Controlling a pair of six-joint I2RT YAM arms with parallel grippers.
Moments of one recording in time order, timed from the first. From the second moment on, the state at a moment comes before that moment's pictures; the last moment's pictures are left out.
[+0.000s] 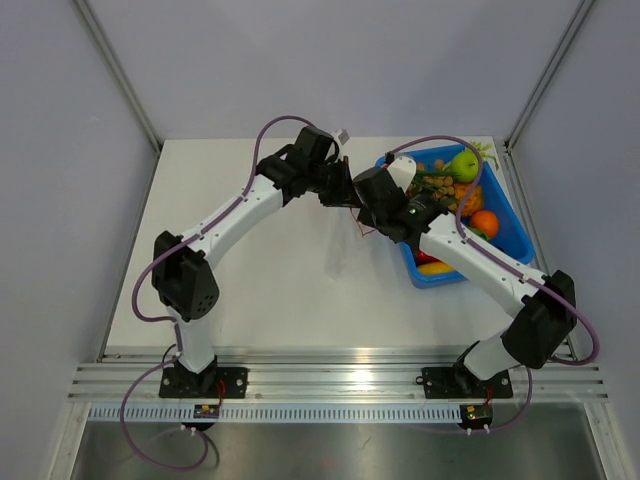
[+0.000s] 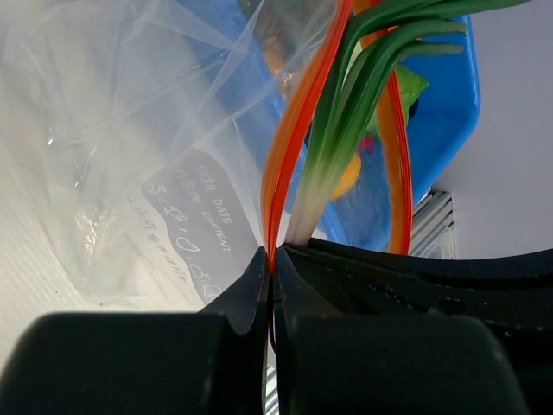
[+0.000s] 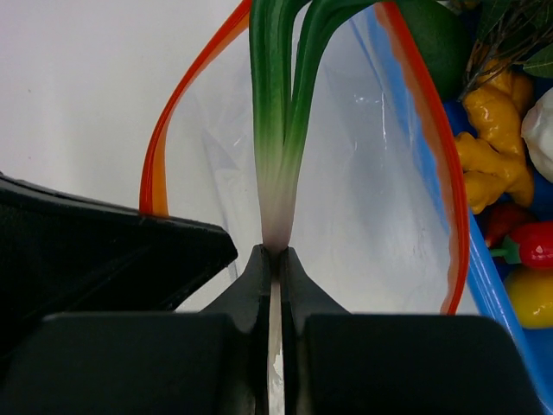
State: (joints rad) left arm -0.64 1.87 1.81 -0.65 0.35 -0.65; right arm 0.73 1.51 1.38 -0.64 0.52 0.84
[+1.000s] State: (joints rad) left arm -0.64 1.88 1.80 -0.63 0.36 -0.66; right arm 0.30 1.23 1.21 -0.70 0.27 0.76
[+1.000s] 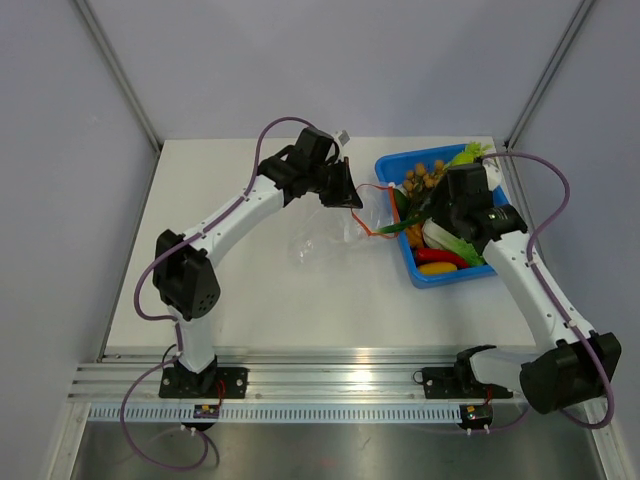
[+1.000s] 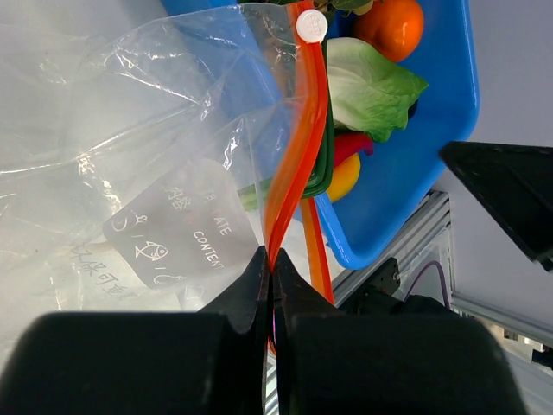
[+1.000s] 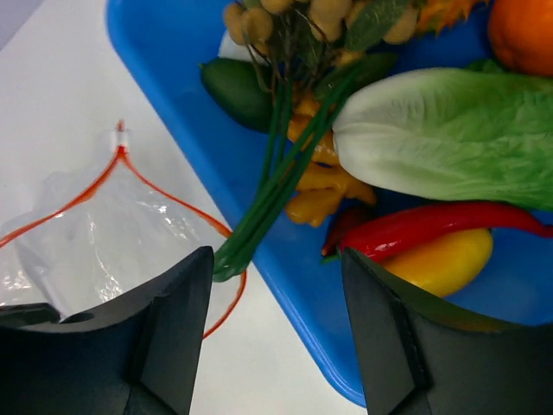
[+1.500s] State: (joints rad) left arm -0.64 1.88 1.79 -0.63 0.37 -0.66; right arm 0.14 1.37 1.00 -0.48 -0.16 0.93
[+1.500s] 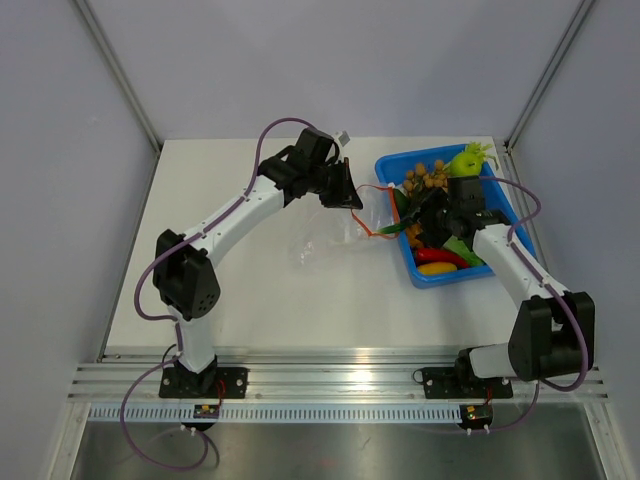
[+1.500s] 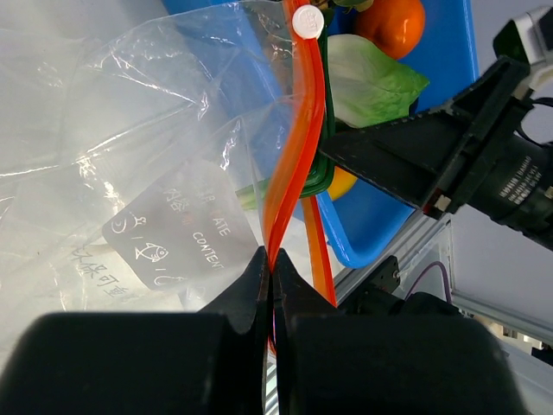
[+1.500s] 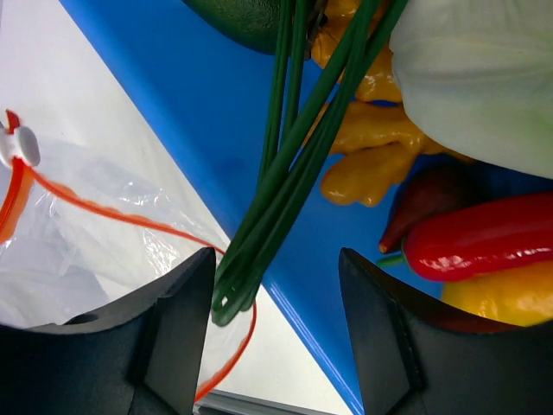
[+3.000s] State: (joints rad) left arm -0.64 1.88 1.79 -0.63 0.39 -0.66; right arm 0.38 1.24 1.10 -0.40 0.03 0.81
